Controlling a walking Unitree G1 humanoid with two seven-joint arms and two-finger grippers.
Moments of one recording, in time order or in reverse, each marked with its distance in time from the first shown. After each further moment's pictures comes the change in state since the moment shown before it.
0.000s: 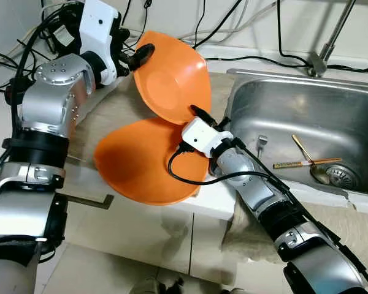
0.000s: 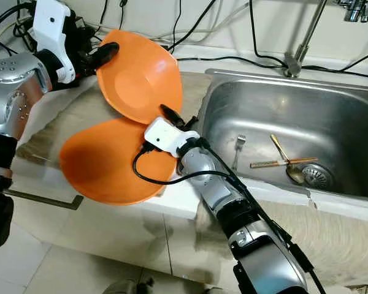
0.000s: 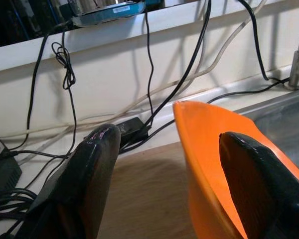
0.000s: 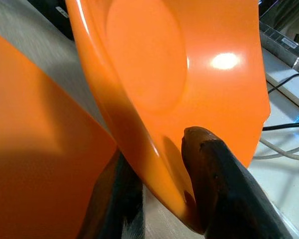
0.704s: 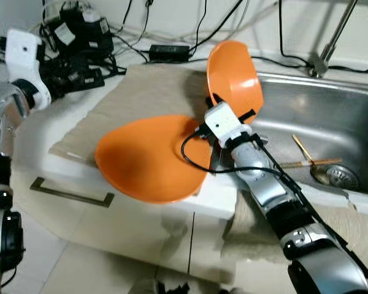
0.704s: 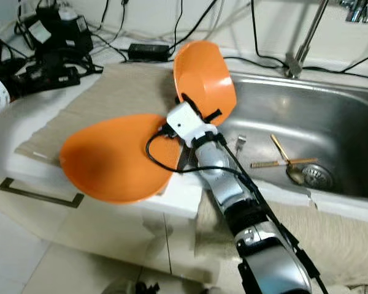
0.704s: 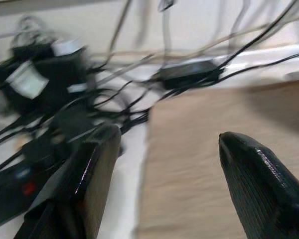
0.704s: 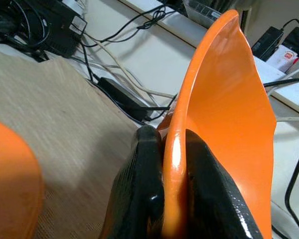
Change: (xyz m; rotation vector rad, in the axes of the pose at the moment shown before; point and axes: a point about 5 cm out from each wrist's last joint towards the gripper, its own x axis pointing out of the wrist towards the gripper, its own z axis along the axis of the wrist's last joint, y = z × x) left arm -0.060 0.047 -0.042 -0.079 0.111 0.154; right arm -0.011 -0.035 -0.017 0.114 0.049 -0.223
